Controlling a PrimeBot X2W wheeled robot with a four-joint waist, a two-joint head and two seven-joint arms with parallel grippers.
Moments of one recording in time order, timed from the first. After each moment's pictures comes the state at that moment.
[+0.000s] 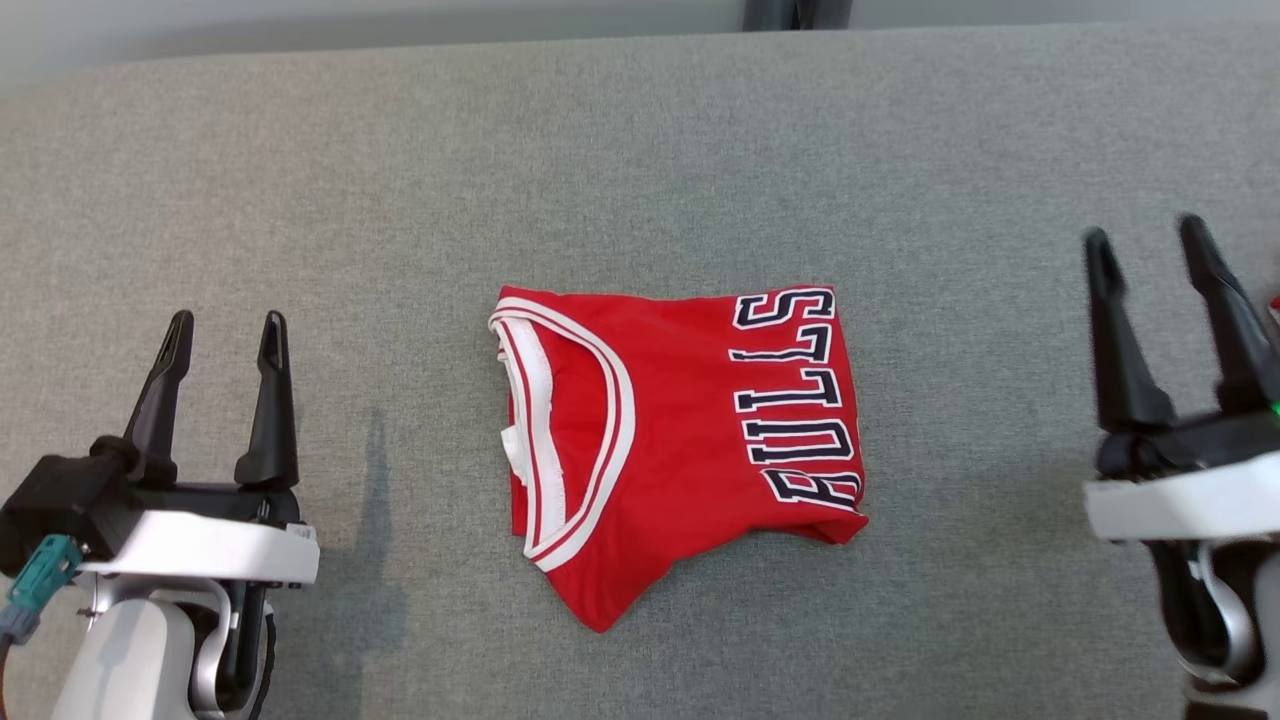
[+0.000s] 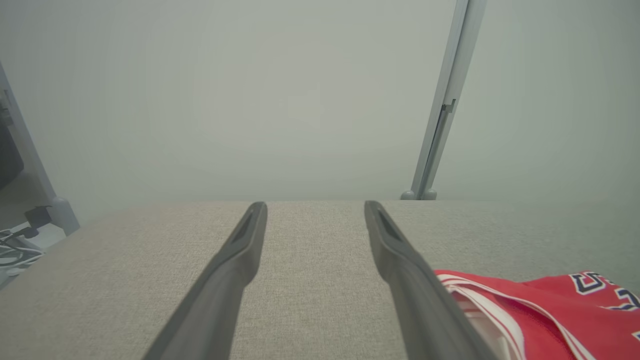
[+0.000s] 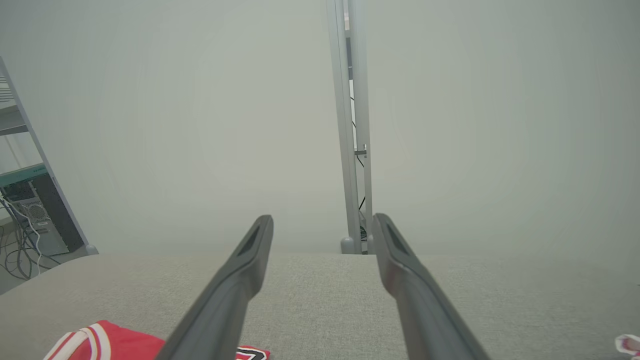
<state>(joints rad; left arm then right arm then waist) -0.21 0.24 -0.06 0.13 -0.37 -0.02 -0.26 -0.25 -0.14 0.02 -0.11 0.31 0.13 -0.11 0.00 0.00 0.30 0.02</state>
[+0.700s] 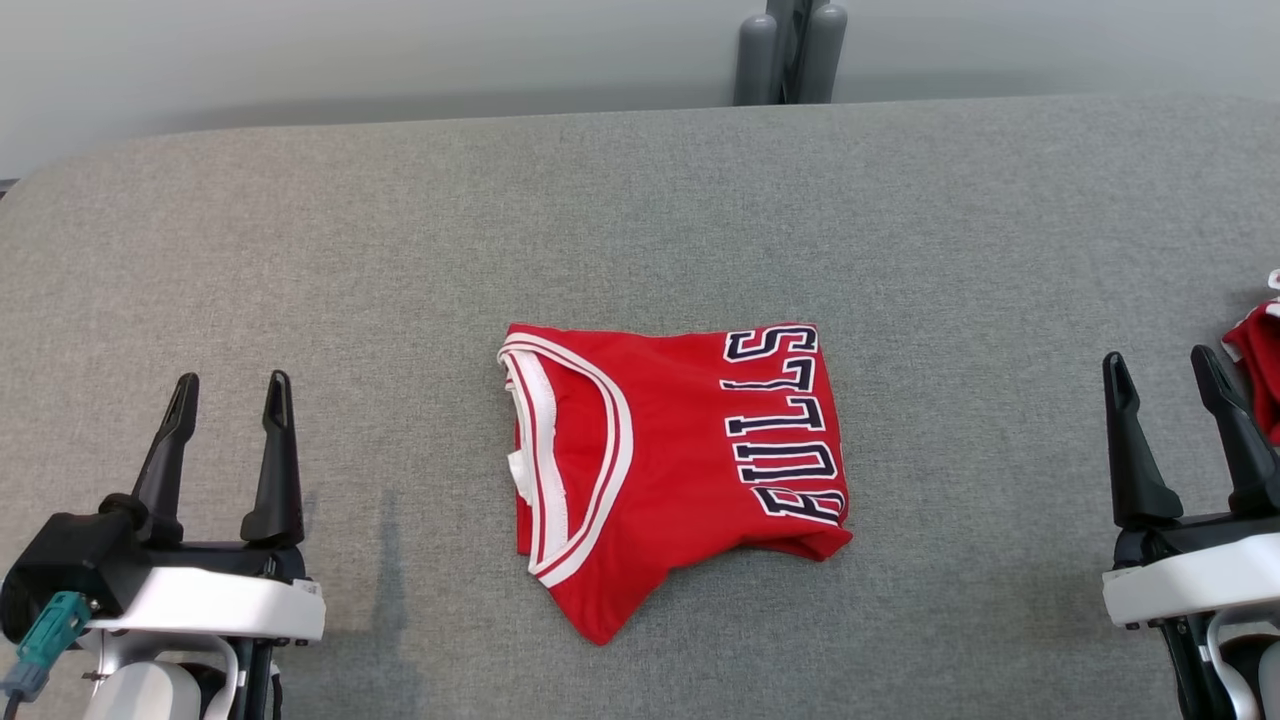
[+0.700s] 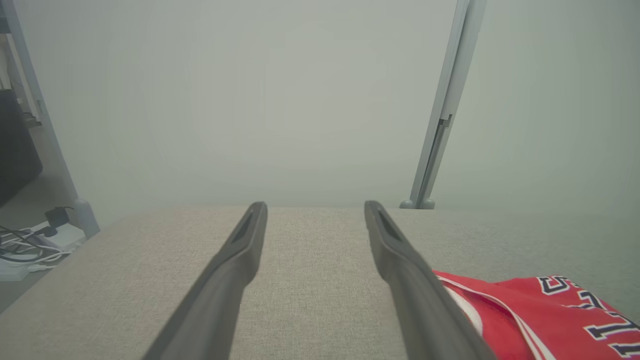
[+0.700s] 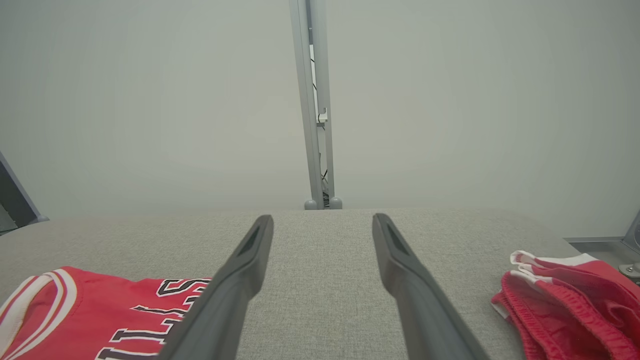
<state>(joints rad) -0.09 0.24 -0.06 0.03 -0.38 0.04 -0.22 -0.09 -0.14 -0.06 -0.03 0.26 0.13 -0.11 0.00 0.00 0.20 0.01</state>
